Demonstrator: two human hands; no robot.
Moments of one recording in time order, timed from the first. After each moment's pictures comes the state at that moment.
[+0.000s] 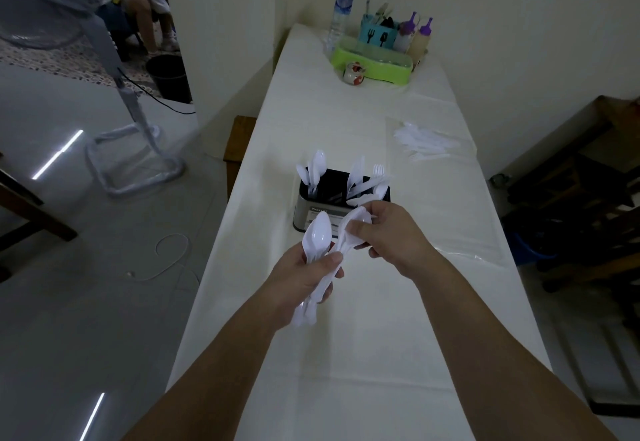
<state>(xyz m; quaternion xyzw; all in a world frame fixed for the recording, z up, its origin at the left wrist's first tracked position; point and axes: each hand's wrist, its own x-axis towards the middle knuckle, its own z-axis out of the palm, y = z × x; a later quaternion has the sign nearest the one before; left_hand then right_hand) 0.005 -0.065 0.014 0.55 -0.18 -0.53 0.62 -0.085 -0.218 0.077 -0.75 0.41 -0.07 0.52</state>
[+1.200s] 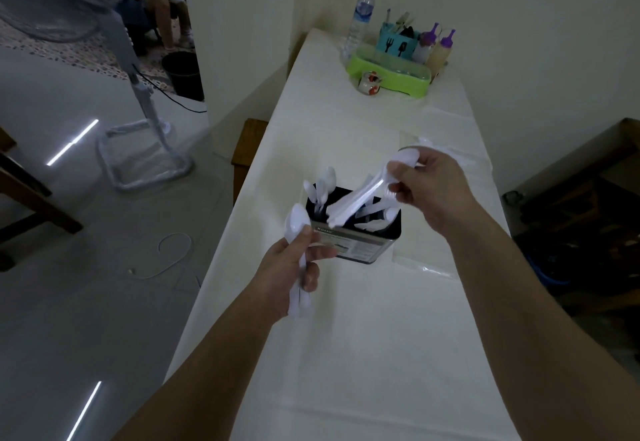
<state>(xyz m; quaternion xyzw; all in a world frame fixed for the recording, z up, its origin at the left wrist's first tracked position) 0.040 -0.093 0.020 0.51 -0.04 -0.50 0.70 -0.035 -0.303 0.120 -0.70 0.39 -0.23 0.55</state>
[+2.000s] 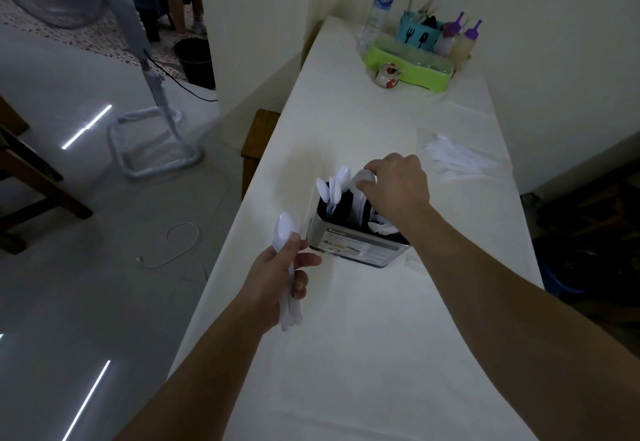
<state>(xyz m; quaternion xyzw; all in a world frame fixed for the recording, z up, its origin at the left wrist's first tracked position) 0.056 -0.082 -0.007 0.55 0.04 -0.47 0.69 0.031 -0.316 0.050 -0.94 0.33 -0.05 0.02</state>
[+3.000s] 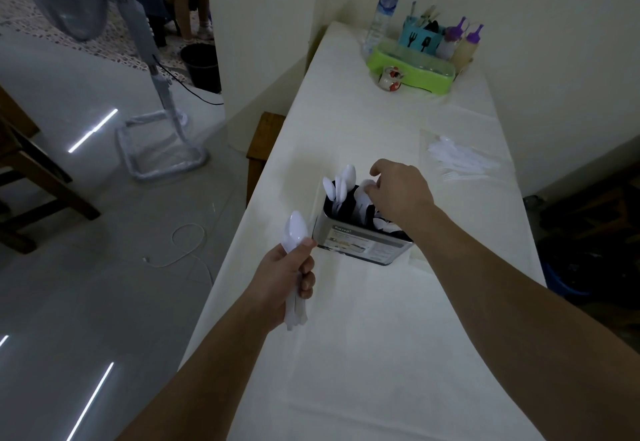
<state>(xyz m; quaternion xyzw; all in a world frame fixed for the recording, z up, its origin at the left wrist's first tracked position) 0.051 -0.073 -0.001 0.54 0.02 -0.48 0.69 0.026 -0.306 0.053 -0.93 0.36 -0.04 0.09</state>
